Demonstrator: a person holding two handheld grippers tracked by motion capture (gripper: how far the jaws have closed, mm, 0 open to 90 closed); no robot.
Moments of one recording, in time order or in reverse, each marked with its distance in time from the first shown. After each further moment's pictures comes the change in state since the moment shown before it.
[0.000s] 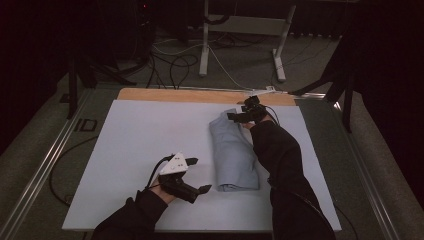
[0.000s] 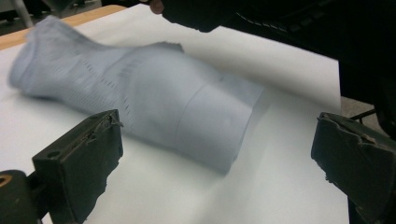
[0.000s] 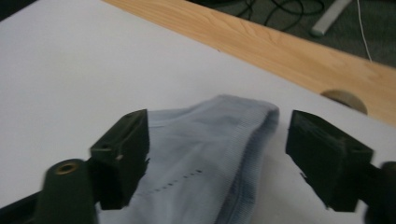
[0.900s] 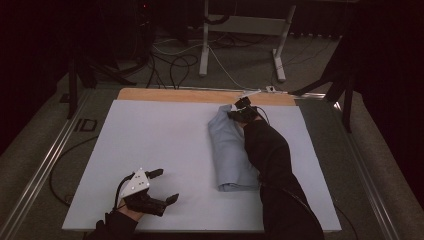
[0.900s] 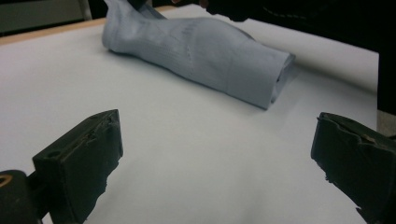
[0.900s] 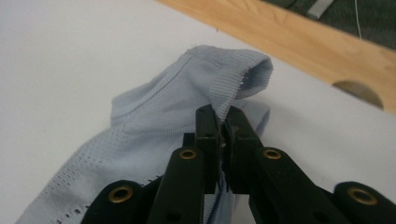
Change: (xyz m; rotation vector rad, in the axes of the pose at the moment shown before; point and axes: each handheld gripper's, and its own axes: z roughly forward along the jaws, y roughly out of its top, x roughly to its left) left arm 0.006 -0.064 -0.059 -0.075 0.163 -0.054; right arm 0.009 0.003 0.028 0.073 -0.045 -0.058
